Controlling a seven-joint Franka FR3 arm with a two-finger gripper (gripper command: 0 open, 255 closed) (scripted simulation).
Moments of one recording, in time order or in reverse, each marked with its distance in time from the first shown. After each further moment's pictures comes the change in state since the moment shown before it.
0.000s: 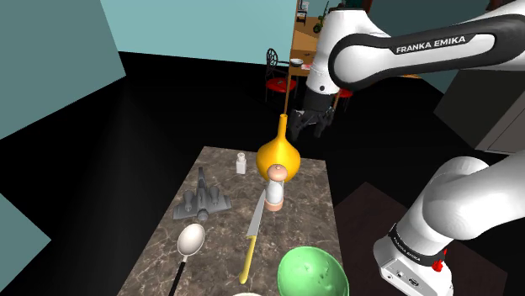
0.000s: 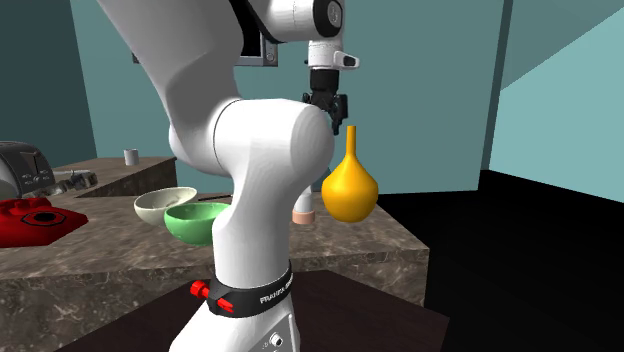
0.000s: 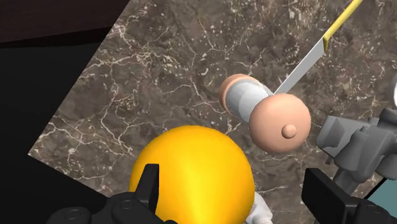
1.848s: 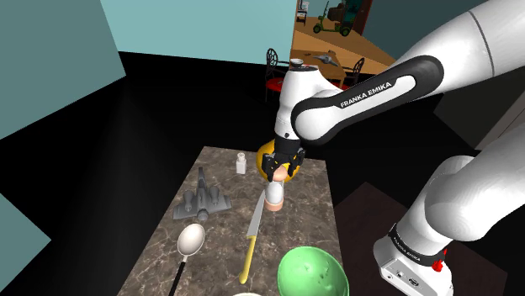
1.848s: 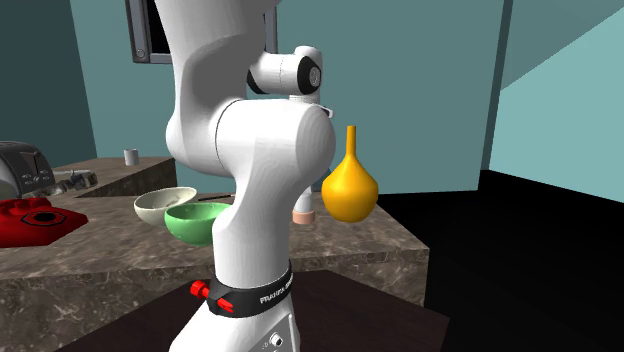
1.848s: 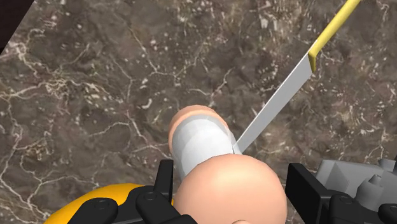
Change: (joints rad) arm 0.060 0.295 0.149 -0.054 0.080 0.300 0.140
